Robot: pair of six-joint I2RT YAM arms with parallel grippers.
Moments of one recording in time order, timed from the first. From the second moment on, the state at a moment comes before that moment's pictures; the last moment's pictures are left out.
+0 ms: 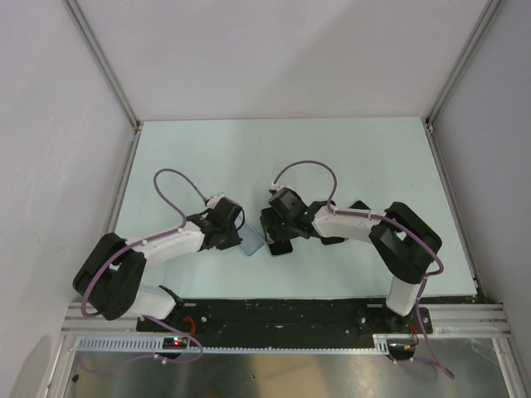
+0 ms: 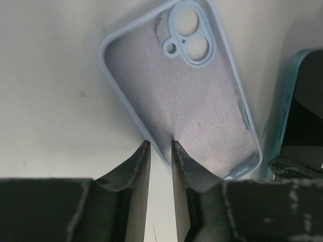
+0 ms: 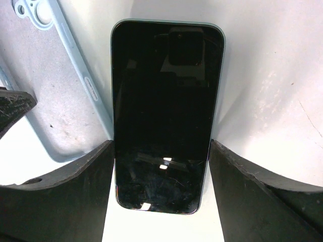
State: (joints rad) left arm -0.62 1.38 0.65 -0.36 -0.22 -0.89; right arm 0.88 1.79 1.07 -0.24 0.06 0.56
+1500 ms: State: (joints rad) left arm -0.77 1.46 0.79 -0.36 -0.07 -0.70; right arm 0.89 1.75 1.06 -0.28 0.07 0.55
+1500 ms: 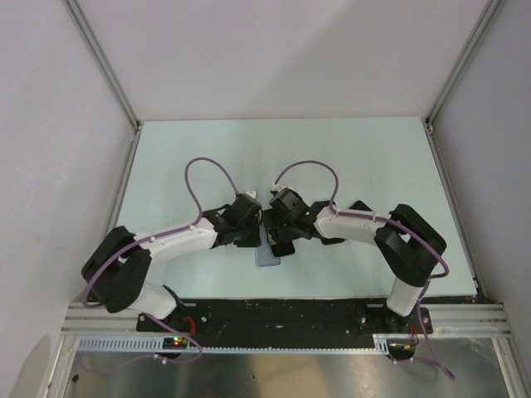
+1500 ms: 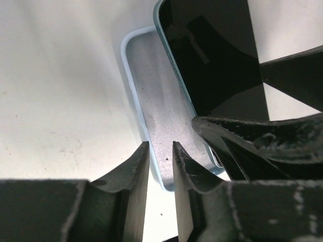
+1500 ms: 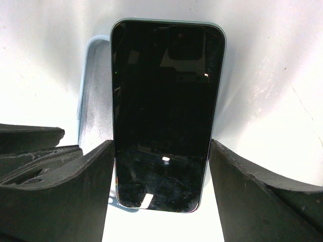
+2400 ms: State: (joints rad) left arm -0.66 1.31 0.68 -0.39 -0.16 -0.77; right arm 0.95 1.77 1.14 -0.42 0.19 0.61
